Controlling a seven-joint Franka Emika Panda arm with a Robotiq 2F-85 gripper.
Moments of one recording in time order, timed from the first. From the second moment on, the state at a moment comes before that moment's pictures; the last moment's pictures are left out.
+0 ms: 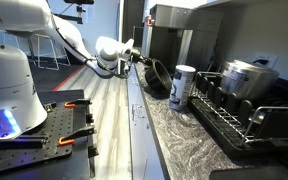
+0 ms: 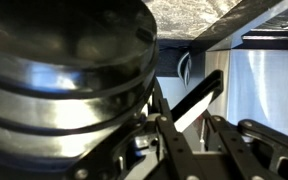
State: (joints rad) arm -1.31 -1.47 2.02 -2.41 0.70 3.45 1.01
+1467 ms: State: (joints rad) arm -1.38 -1.47 1.99 -2.37 0.71 3.45 0.89
